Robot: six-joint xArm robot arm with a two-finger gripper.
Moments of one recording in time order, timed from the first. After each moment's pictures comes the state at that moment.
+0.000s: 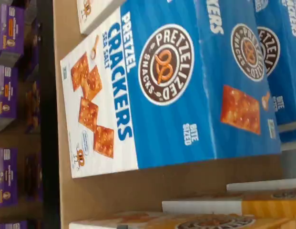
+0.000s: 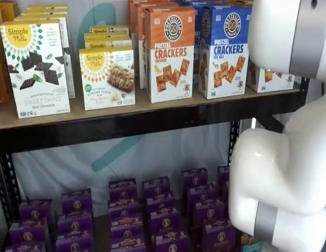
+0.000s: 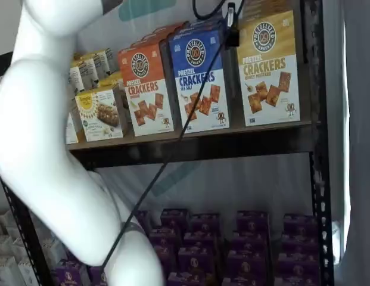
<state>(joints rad) -0.81 -0.44 -1.38 0.61 1.46 -2.26</state>
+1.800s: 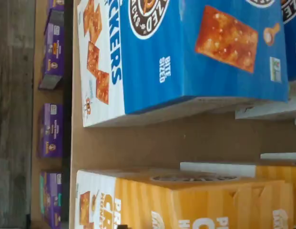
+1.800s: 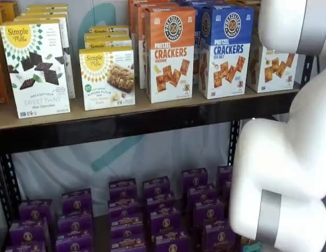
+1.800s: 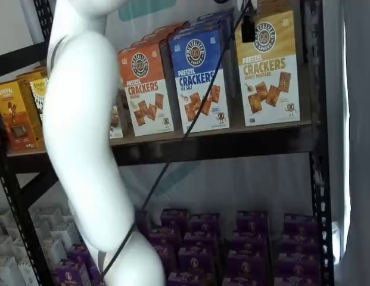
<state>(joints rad) -0.68 -0.18 -1.70 0.36 1.57 -2.18</state>
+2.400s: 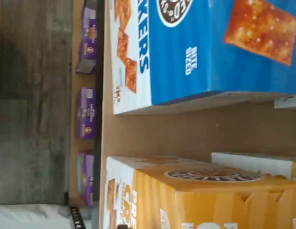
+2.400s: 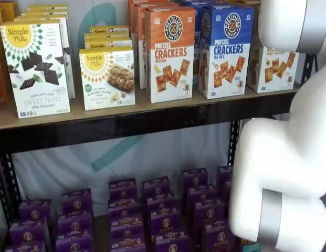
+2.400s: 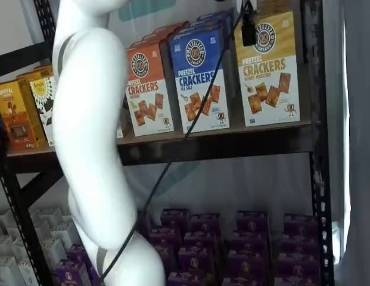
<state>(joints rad) -0.62 -0.13 -1.77 0.23 1.65 -2.14</state>
